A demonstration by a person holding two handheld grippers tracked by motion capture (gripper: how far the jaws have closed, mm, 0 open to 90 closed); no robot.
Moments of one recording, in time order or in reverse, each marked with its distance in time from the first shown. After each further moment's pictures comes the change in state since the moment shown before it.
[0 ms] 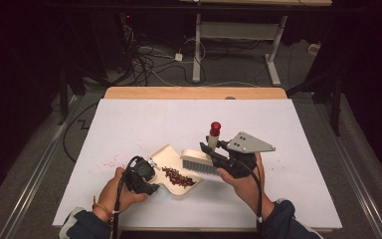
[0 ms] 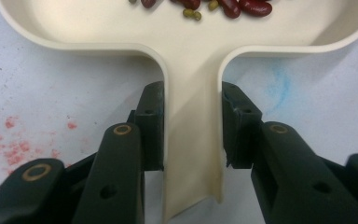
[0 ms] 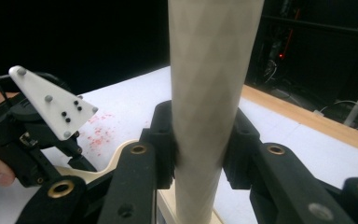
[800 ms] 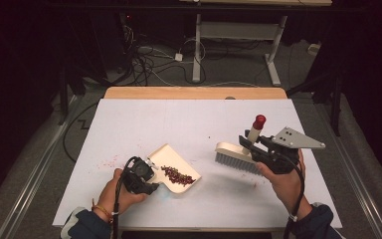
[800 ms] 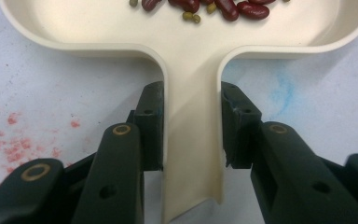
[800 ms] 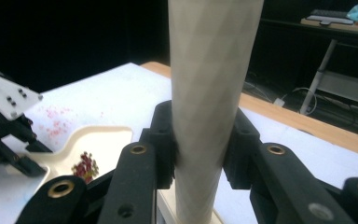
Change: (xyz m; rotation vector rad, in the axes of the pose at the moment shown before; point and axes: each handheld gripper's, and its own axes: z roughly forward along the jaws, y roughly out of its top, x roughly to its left) left arm 0.003 -0.005 0.001 -0.055 0.005 -0.038; right arm -0.058 -0.007 -0.066 0.016 -0.109 0.038
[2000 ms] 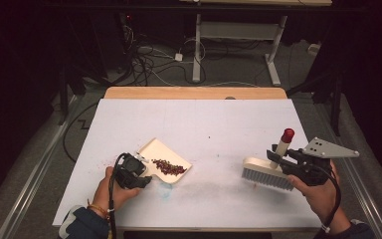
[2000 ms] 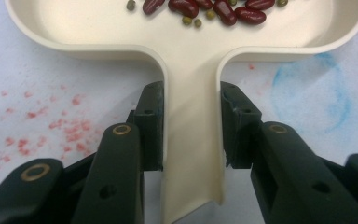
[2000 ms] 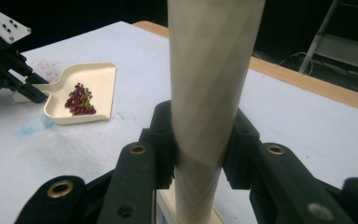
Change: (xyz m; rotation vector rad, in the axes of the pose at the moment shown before) left arm 0.025 -0.013 -0.003 -0.066 0.052 -0.131; right arm -0.038 -0.027 -0.051 0.133 0.008 0.008
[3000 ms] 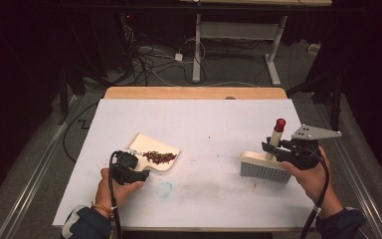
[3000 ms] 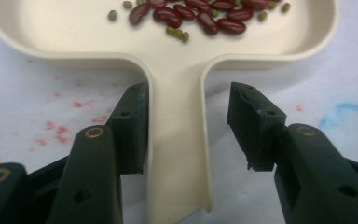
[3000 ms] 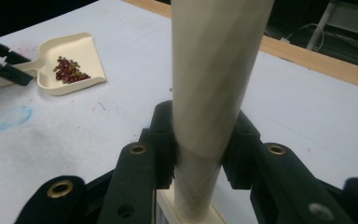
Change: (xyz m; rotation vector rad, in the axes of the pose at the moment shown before) left arm 0.006 0.000 0.004 -0.077 0.034 -0.194; right arm -0.030 0.008 0.038 0.106 0.014 0.037
